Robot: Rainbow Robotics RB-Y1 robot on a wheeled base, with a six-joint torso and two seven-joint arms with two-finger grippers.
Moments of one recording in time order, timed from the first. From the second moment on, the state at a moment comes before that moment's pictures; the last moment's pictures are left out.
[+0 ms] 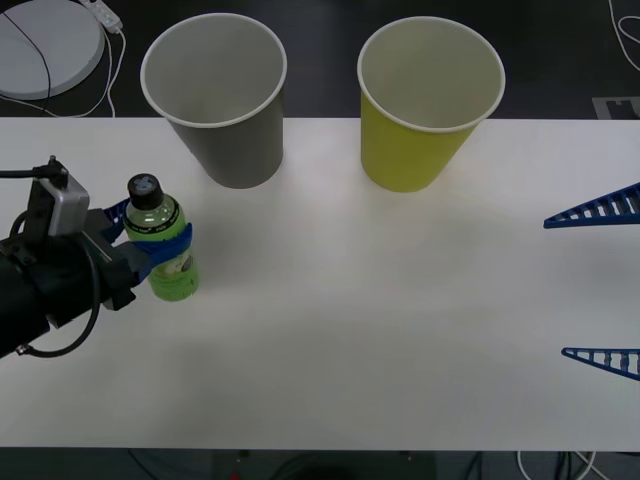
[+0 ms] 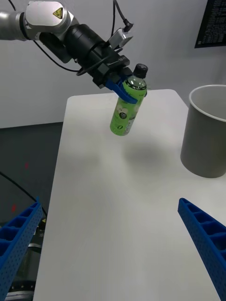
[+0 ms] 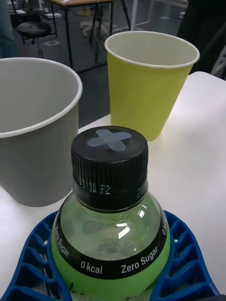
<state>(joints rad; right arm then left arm) 0.41 -1.25 -0.43 -2.11 0.70 -1.18 0.04 0.31 0.75 0.11 -2.33 -1.80 -0.63 0.85</state>
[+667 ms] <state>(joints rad) 0.41 -1.25 -0.43 -2.11 0.70 -1.18 0.04 0.37 0.77 0.18 -2.49 -2.09 -0.63 1.23</state>
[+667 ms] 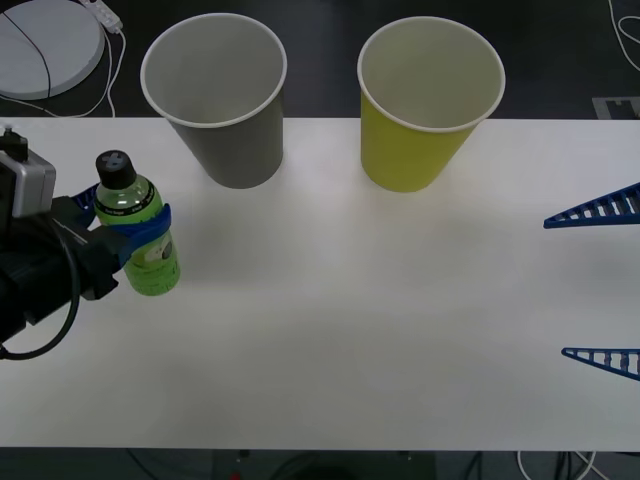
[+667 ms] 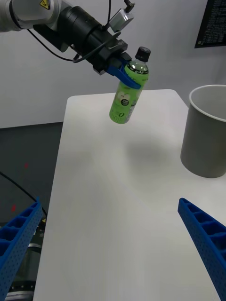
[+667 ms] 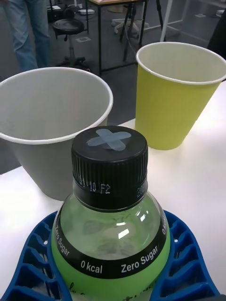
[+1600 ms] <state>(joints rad) 0.41 -1.25 -0.43 -2.11 0.70 -1.18 0.04 0.30 0.81 0.42 -2.54 -2.03 -0.90 1.38</state>
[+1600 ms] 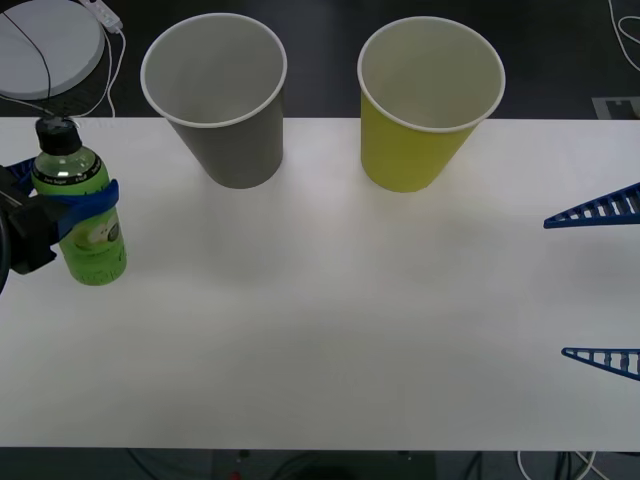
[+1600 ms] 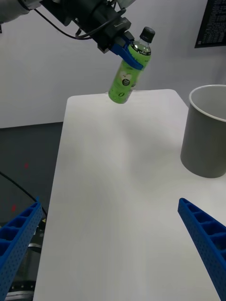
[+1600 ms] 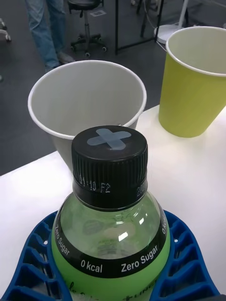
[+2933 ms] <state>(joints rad) 0.41 -1.25 -0.43 -2.11 0.70 -1.18 0.04 -0.23 1.11 0.41 -2.17 -1.76 -1.36 1.36</state>
